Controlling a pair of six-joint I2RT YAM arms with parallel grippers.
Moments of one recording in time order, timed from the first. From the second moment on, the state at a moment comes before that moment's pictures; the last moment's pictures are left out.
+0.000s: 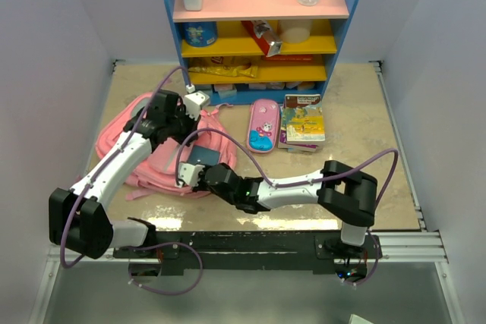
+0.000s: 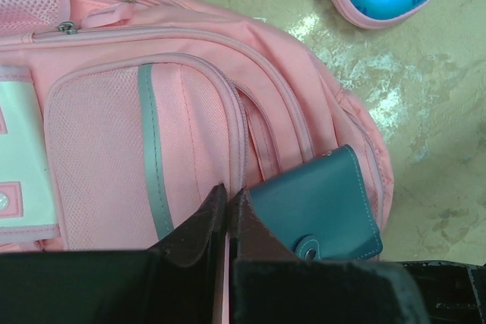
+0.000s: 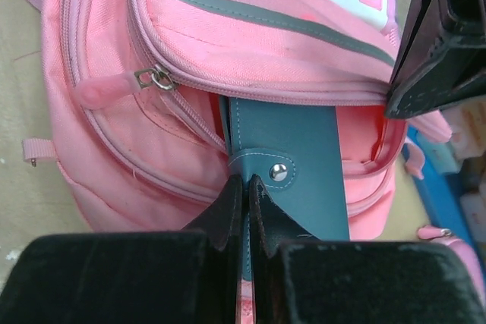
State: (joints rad) left arm -0.32 1.30 1.05 -0.57 0.24 0.21; right arm 1.27 1.81 1.03 0.41 0.38 -0.42
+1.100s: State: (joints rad) left arm -0.29 1.34 1.08 -0.63 0.40 0.24; right arm 1.18 1.52 0.69 0.71 0.27 -0.10
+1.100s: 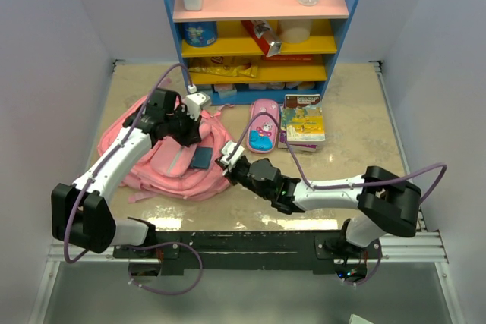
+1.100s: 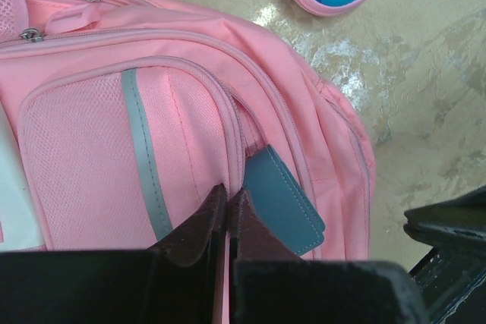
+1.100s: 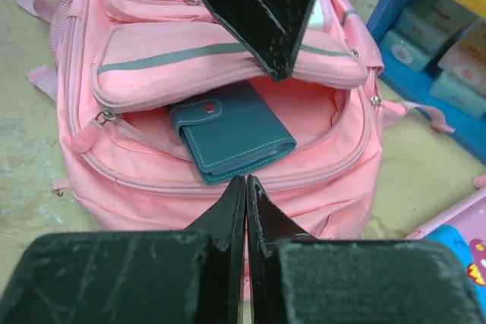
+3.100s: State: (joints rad) left arm -0.29 1.43 1.08 -0.56 0.45 0.20; right arm 1.36 1.71 0.76 0.76 0.25 0.21
